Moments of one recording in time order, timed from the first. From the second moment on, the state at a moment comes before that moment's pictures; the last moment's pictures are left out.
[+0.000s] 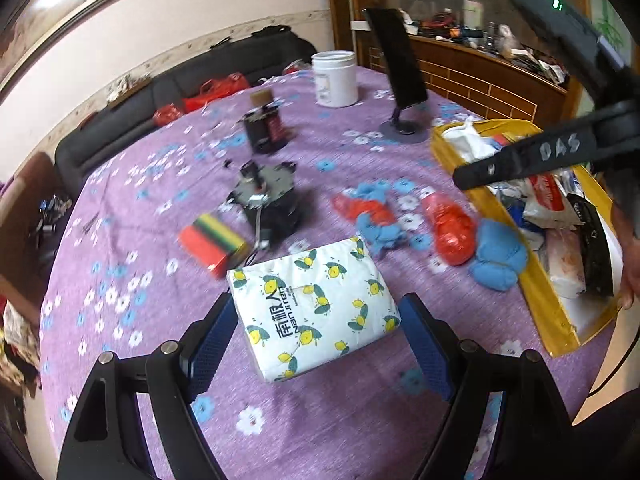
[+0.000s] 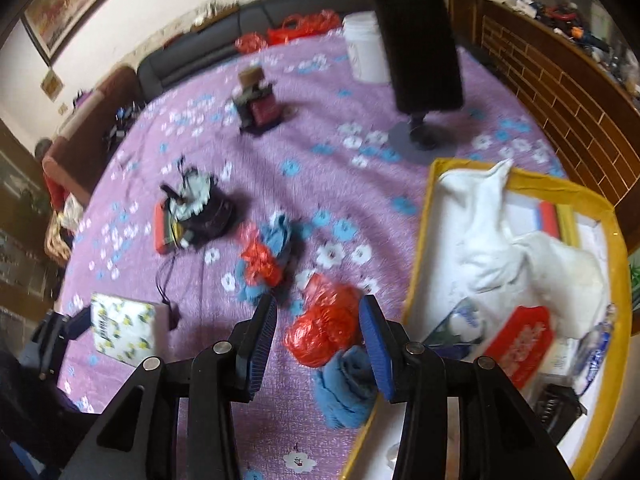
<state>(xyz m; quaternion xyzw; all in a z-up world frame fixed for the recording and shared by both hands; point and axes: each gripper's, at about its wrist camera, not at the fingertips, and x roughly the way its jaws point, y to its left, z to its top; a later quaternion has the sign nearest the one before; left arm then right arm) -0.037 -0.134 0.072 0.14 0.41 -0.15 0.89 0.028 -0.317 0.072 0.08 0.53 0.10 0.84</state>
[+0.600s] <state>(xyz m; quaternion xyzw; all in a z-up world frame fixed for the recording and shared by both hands) -0.005 -0.138 0.071 0.11 0.44 -0.16 0.88 0.025 -0.297 0.058 0.01 0.52 0.10 0.85</state>
